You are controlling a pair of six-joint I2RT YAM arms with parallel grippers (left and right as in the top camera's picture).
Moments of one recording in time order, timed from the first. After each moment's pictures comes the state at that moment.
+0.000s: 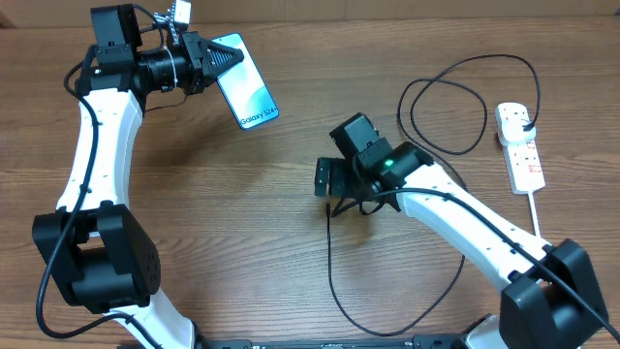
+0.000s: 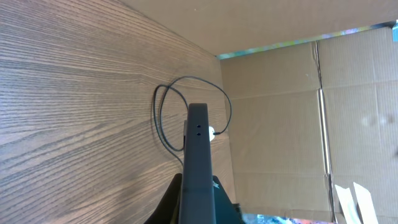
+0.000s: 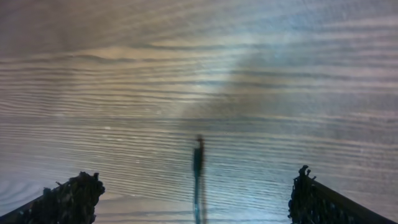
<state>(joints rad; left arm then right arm) 0.11 1.90 1.66 -0.53 1.10 -0.57 0.61 1.67 1.21 -0.75 -0.04 0.70</state>
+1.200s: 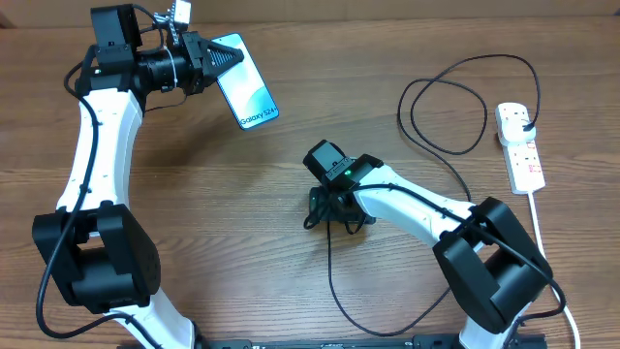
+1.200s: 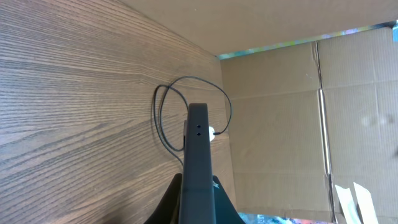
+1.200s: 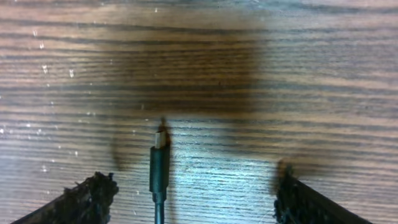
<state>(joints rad) 0.11 1.90 1.66 -0.53 1.10 -0.57 0.70 1.90 1.19 -0.74 0.00 0.72</state>
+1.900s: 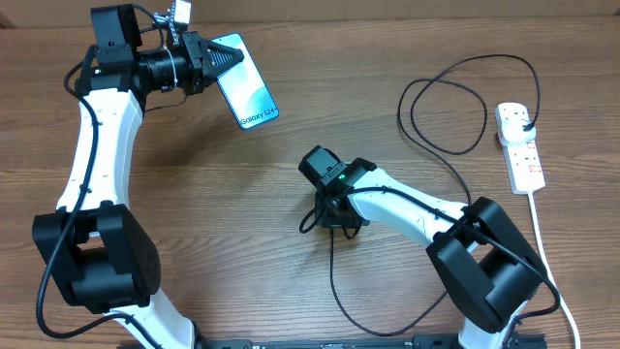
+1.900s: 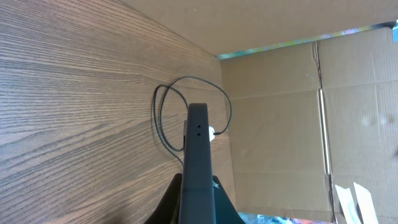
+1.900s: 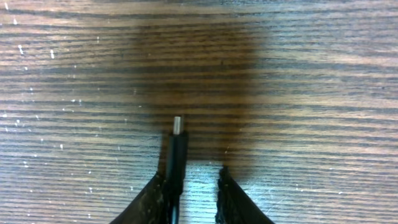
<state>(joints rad) 0.11 1.90 1.66 -0.53 1.10 -0.57 0.73 1.91 1.19 -0.76 0.01 0.75</state>
